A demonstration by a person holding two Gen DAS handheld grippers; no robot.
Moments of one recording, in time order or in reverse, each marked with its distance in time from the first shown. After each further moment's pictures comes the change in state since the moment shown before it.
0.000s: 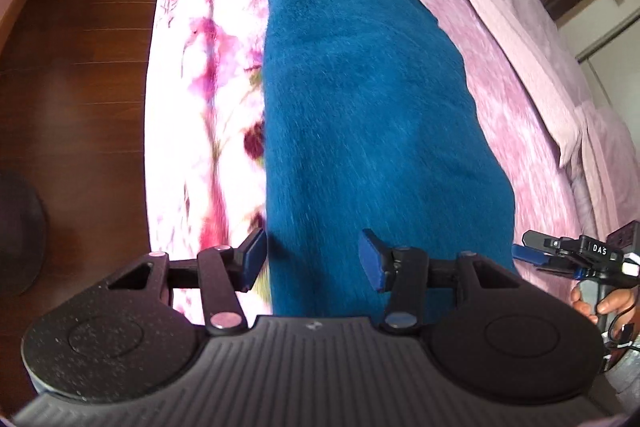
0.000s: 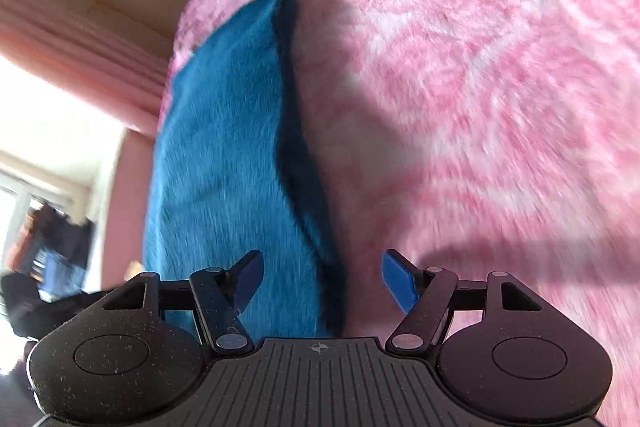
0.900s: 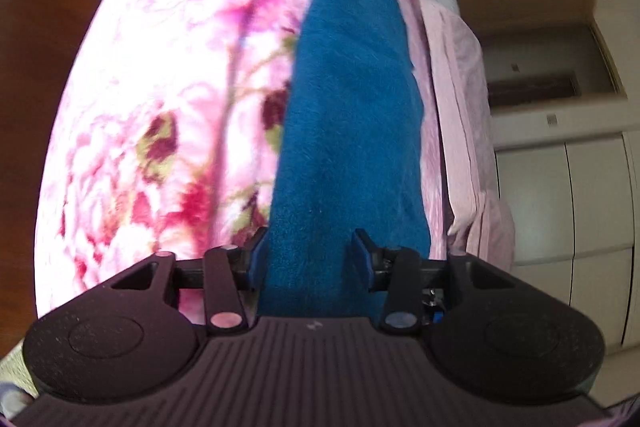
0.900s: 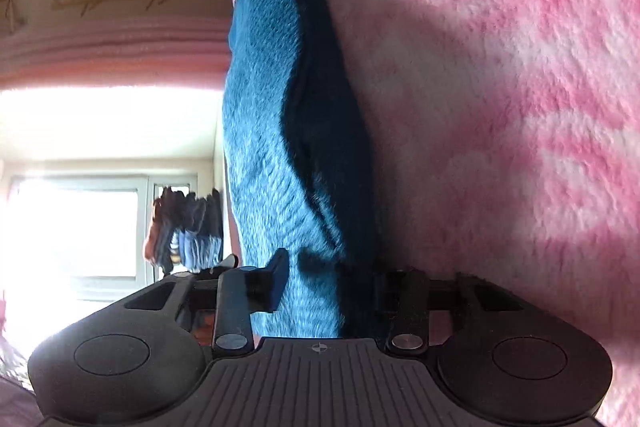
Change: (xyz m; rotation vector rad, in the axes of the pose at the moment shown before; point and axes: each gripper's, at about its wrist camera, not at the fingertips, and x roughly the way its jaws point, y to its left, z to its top) left arm 0.033 0.081 -0.018 -0.368 0.040 -0.432; right arm 0.064 -0.047 0.018 0.224 0.273 0.392
